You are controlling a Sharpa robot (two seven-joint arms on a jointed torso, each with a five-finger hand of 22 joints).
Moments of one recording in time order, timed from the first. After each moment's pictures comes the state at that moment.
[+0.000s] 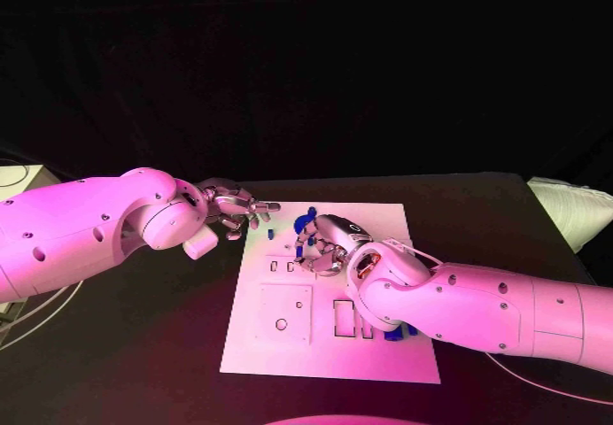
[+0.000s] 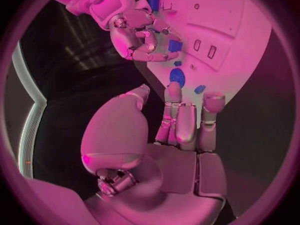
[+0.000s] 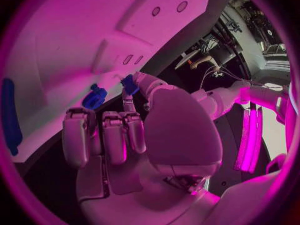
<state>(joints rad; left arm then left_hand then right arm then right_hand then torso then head) 1.34 -0.90 -0.05 1.53 -0.52 -0.10 -0.41 1.17 -0.16 0.32 0.29 0.05 0.85 0.11 0.59 0.63 1.09 0.04 0.83 0.60 1.43 -0.03 1.36 1.20 0.12 1.13 0.08 1.26 0.91 1.18 -0.51 -0.19 1.53 -1.34 -0.59 -0.35 1.37 -0.20 0.44 0.15 0.22 1.03 0.12 0.24 0.35 1.47 0.05 1.51 1.31 1.46 -0.02 1.57 1.31 0.05 1.47 0.09 1.43 1.31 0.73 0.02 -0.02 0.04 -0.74</state>
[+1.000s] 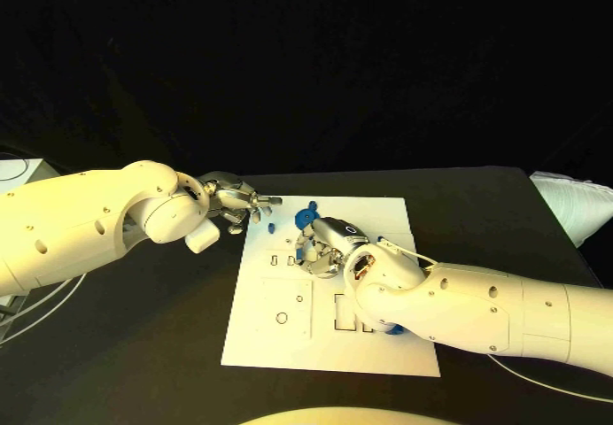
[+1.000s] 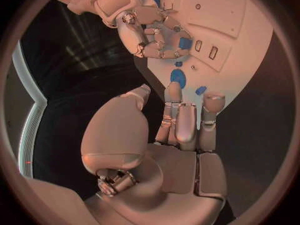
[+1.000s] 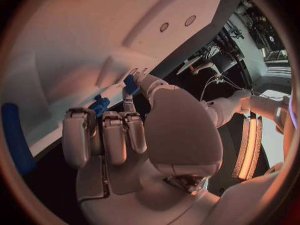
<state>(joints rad) 1.34 -0.90 -0.05 1.53 -0.52 -0.10 -0.41 1.18 -0.15 0.32 0.29 0.05 0.85 0.11 0.59 0.63 1.09 0.04 0.82 0.60 1.43 -0.03 1.36 1.20 0.12 1.13 0.08 1.26 0.91 1.15 -0.49 -0.19 1.50 -1.42 -0.57 -0.38 1.36 -0.21 0.44 0.15 0.22 1.02 0.12 0.24 0.35 1.47 0.05 1.51 1.31 1.46 -0.02 1.57 1.31 0.05 1.47 0.09 1.43 1.31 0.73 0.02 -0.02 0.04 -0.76</state>
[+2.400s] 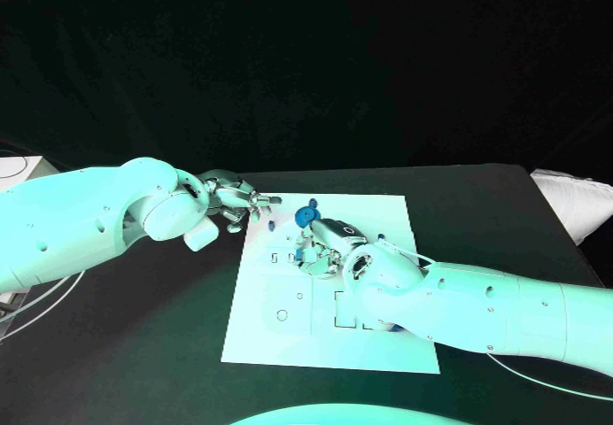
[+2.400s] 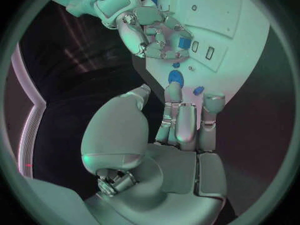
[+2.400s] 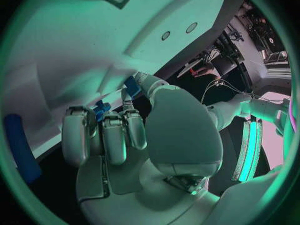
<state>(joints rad) 1.34 -0.90 -0.05 1.53 -0.54 -0.08 -0.42 1.18 -0.15 0.32 0.29 0.05 0.84 0.11 0.59 0.63 1.09 0.04 0.82 0.60 1.43 -0.03 1.36 1.20 0.12 1.13 0.08 1.26 0.91 1.14 -0.48 -0.20 1.49 -1.43 -0.55 -0.39 1.32 -0.25 0.41 0.18 0.21 0.95 0.15 0.23 0.33 1.45 0.07 1.43 1.31 1.46 -0.01 1.57 1.31 0.05 1.47 0.09 1.38 1.31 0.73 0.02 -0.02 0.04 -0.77</state>
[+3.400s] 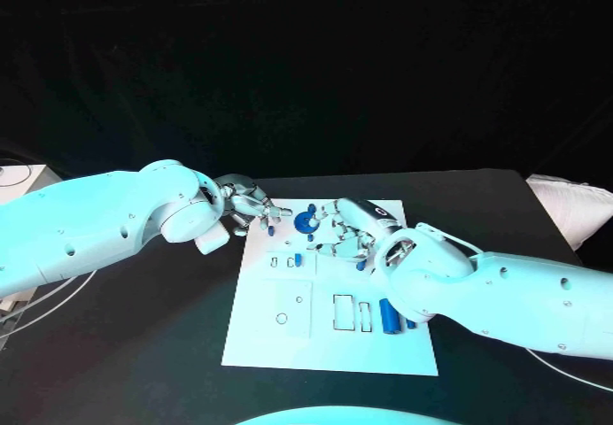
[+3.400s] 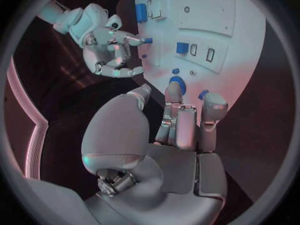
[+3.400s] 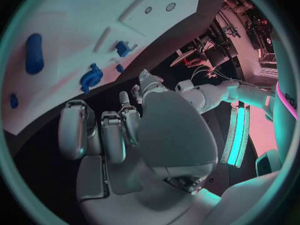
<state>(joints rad) 1.34 -0.85 -0.06 1.51 -0.67 -0.05 -0.45 1.19 -0.15 0.32 0.29 0.05 0.85 0.11 0.57 0.64 1.11 0.03 0.83 0.59 1.46 -0.03 1.40 1.28 0.12 1.19 0.08 1.30 1.00 1.23 -0.66 -0.19 1.67 -1.37 -0.60 -0.27 1.43 -0.17 0.11 0.29 0.17 0.85 0.17 0.25 0.31 1.40 0.09 1.39 1.31 1.47 0.01 1.57 1.31 0.05 1.45 0.11 1.29 1.31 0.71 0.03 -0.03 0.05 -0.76</state>
